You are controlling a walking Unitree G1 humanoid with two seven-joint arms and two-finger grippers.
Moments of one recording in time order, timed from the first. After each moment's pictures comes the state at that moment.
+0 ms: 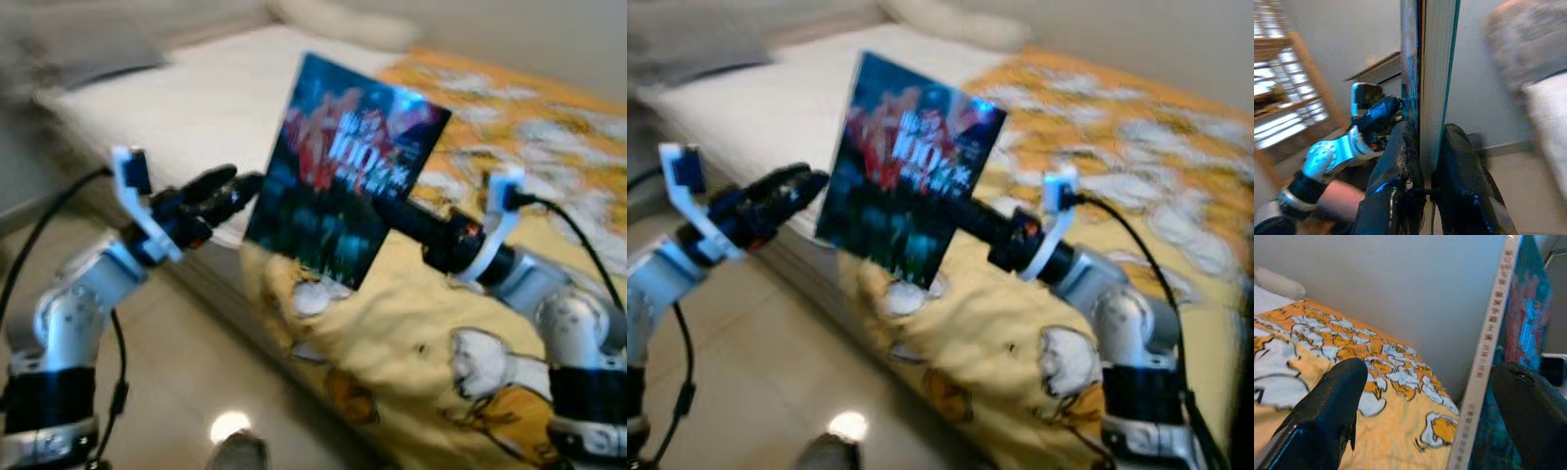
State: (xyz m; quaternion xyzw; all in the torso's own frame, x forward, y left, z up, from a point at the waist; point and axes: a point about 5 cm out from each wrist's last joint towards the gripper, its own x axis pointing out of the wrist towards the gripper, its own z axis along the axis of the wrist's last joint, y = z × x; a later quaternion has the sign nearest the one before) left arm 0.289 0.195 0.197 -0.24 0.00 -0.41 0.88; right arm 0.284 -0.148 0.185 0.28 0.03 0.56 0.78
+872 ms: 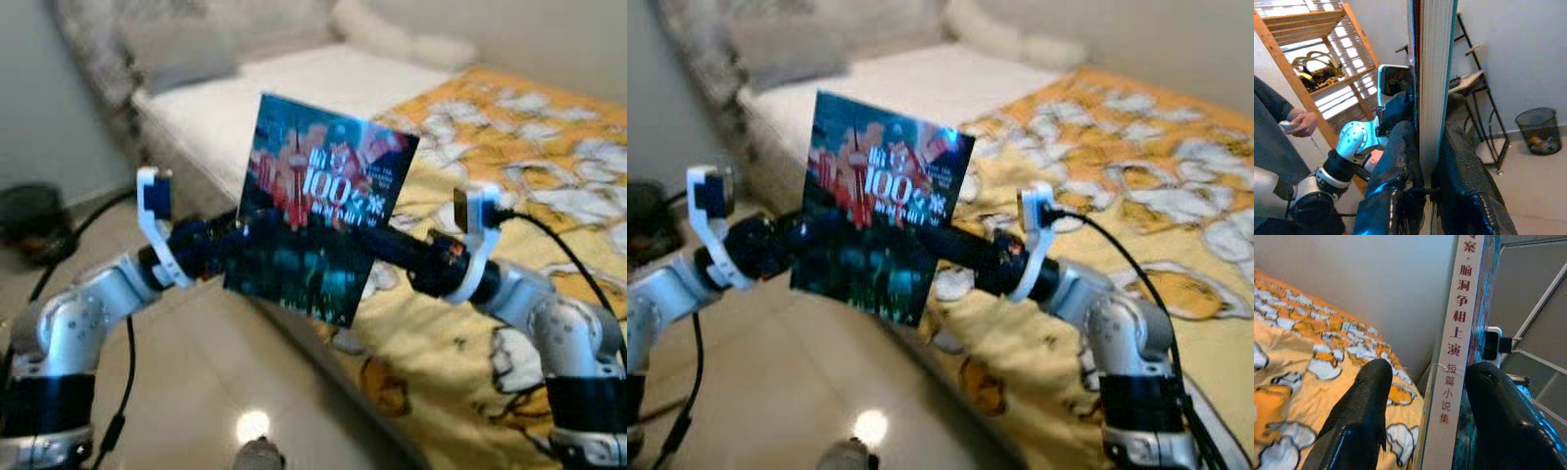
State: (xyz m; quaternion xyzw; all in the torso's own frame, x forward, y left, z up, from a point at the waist) left arm 0.275 0.180 0.190 -0.27 0.06 -0.52 0.81; right arm 0.271 -0.137 0.177 0.30 0.07 0.61 0.74
